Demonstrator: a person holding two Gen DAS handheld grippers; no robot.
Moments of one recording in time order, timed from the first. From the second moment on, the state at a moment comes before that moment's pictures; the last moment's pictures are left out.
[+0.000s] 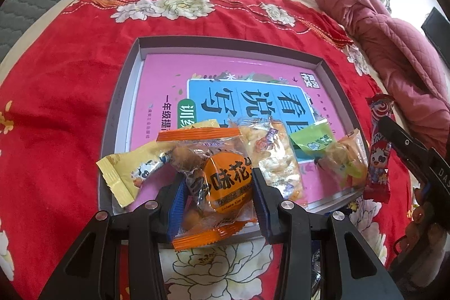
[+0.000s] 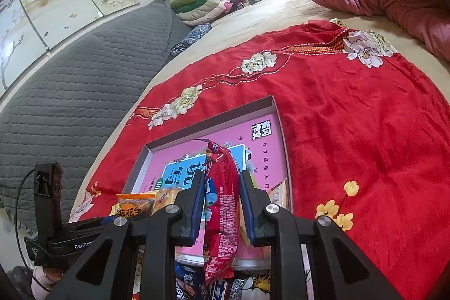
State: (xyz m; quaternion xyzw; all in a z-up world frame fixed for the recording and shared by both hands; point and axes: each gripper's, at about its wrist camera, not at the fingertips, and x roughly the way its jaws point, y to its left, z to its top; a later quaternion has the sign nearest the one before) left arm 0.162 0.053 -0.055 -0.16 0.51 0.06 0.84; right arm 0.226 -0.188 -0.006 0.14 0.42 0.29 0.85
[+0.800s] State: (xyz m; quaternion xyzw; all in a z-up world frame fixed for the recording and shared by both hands) left arm 0.163 0.054 -0.056 -0.17 0.51 0.05 0.84; right arm 0.231 -0.173 -0.024 0.11 0.44 0.28 0.84
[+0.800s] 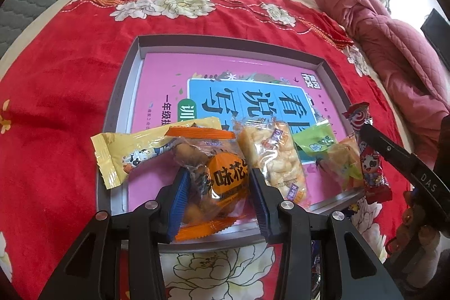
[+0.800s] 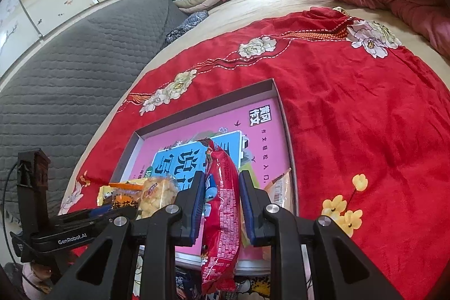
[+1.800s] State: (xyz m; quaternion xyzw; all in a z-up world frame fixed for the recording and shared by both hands) left arm 0.162 0.053 -0.054 -0.16 0.51 0.05 0.84; right arm 0.238 -0.160 -0.028 0.07 0.44 0.27 0.85
